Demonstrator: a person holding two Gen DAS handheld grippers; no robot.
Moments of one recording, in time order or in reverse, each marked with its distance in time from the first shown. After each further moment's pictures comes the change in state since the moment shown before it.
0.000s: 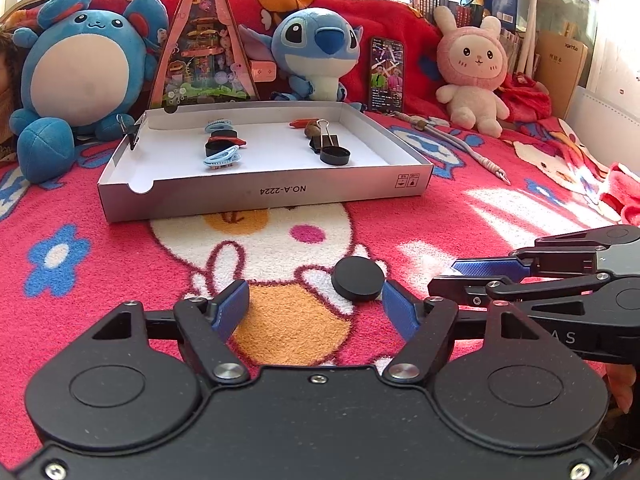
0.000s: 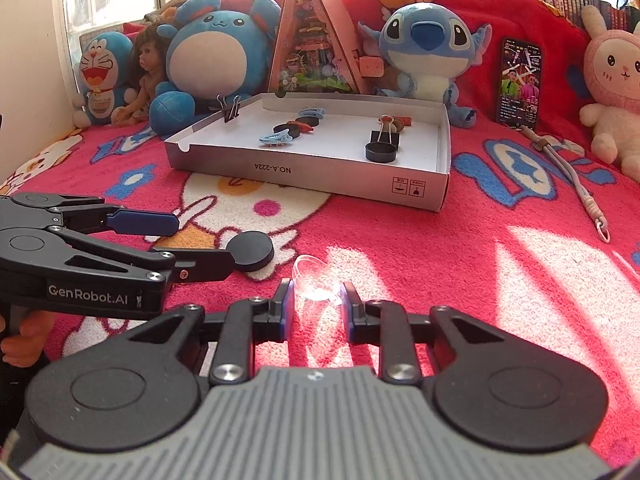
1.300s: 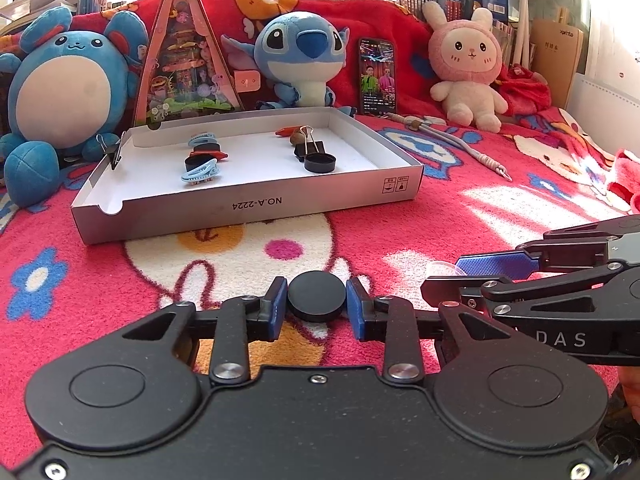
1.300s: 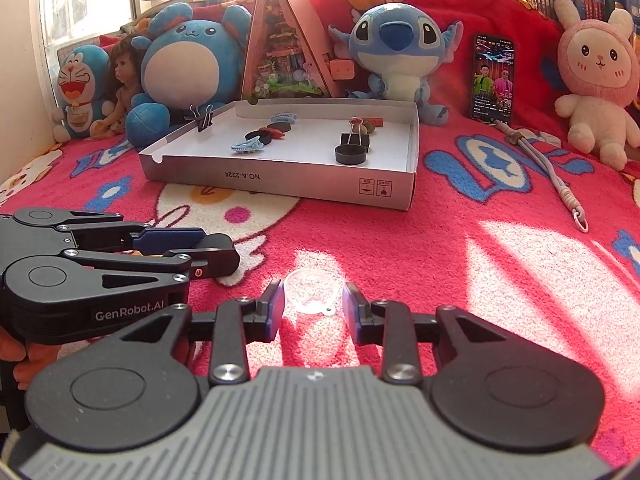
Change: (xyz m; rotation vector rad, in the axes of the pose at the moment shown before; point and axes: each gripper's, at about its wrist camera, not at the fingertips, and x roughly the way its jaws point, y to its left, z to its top) left arm 0.017 -0.021 0.002 0.054 -0.028 0.030; right arm -0.001 -0.010 0.002 0.054 -0.014 -0.040
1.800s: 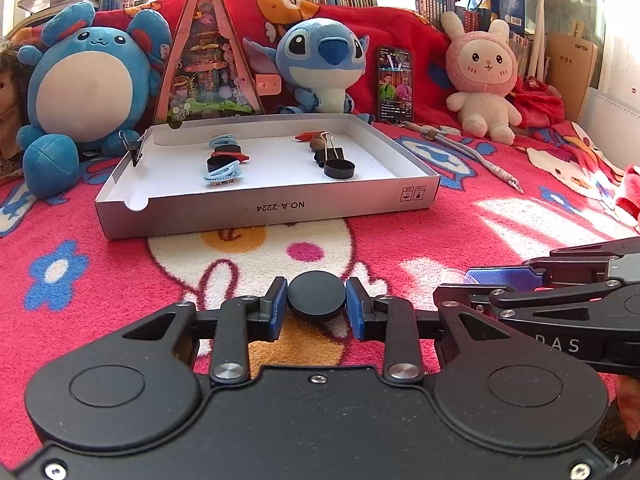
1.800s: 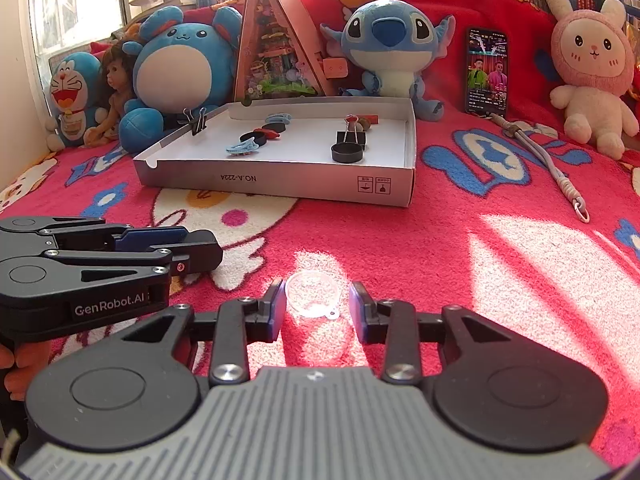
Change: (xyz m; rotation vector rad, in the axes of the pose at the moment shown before) left arm -0.008 0.009 0.001 -0.046 -0.011 0.034; right arm 0.003 0.002 -0.002 0.029 0.001 -0.003
